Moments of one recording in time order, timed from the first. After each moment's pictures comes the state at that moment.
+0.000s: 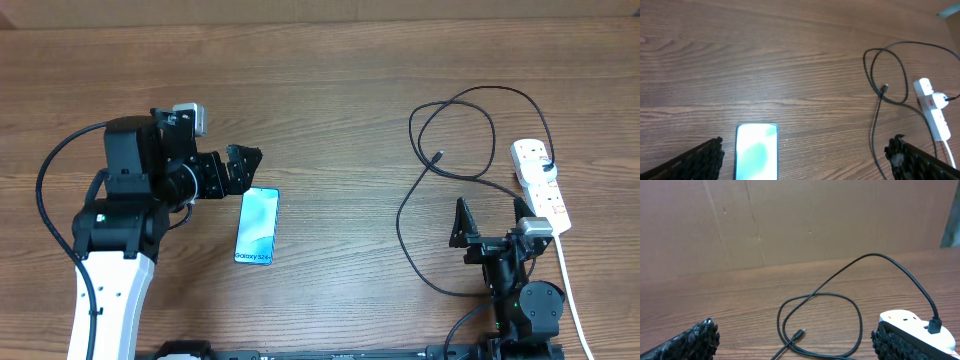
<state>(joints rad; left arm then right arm) -0.01 1.15 1.09 -0.76 0.40 -0.21 0.01 0.01 0.02 -0.03 -0.03 0.13</state>
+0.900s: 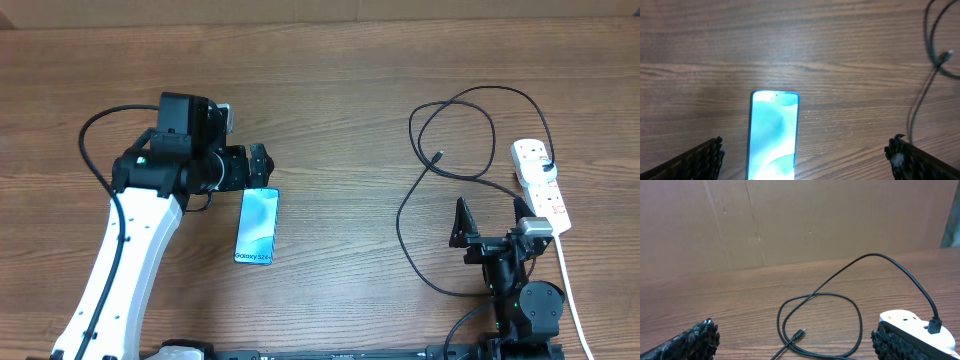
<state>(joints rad) -0.14 1.40 1.21 -0.93 0.21 -0.24 0.01 0.01 0.02 -0.04 -0.03 0.13</state>
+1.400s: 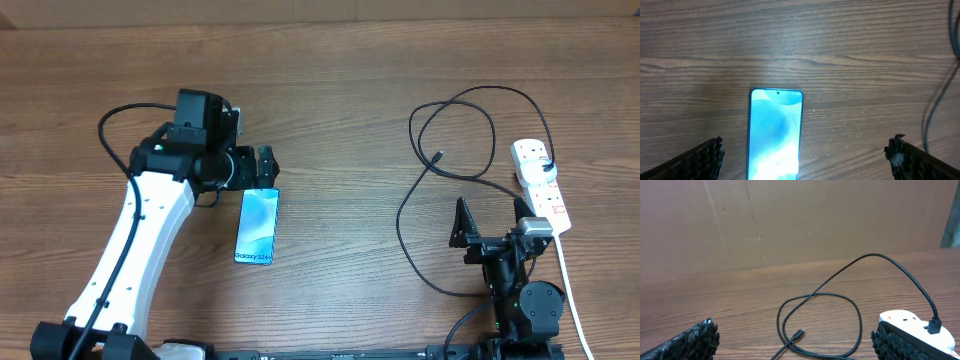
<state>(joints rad) -0.17 1.48 1.21 -0.91 0.18 -0.24 0.01 0.01 0.02 -0.03 -0.03 0.13</state>
